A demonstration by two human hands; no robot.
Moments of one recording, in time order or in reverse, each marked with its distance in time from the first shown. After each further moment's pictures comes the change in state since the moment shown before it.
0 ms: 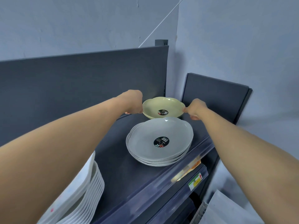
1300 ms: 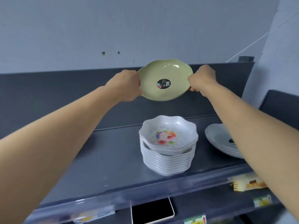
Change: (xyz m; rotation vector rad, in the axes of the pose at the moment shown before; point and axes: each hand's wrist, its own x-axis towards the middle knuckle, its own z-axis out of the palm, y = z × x) left_hand -0.263 -0.165 -0.089 0.013 0.481 -0.311; right_hand -0.227 -0.225 0.049 0.184 0.075 -0.544
